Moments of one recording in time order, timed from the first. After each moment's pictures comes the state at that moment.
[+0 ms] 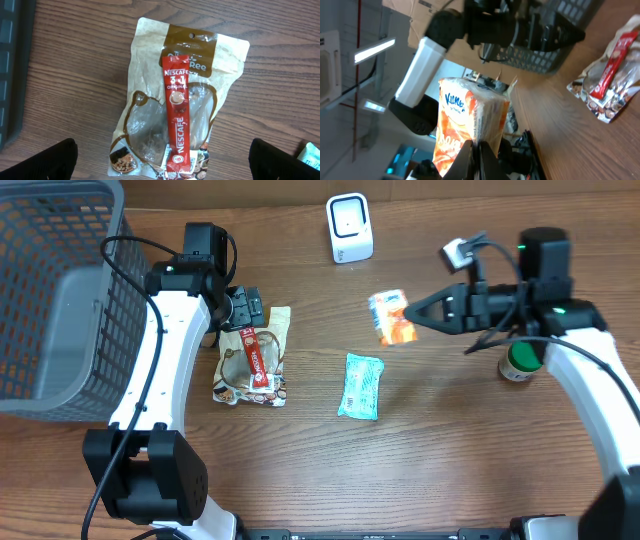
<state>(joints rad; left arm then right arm) -0.04 1.76 1.57 -1.09 -0.12 -0.28 0.08 1.54 1.21 -0.31 -1.56 0.49</state>
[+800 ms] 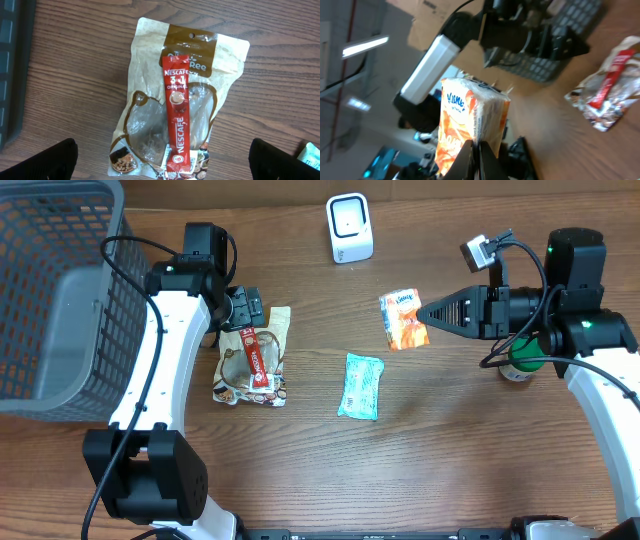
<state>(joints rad) -0.04 1.76 1.57 -1.09 -0.12 -0.28 0.05 1.44 1.21 -0.36 -1.52 0.46</state>
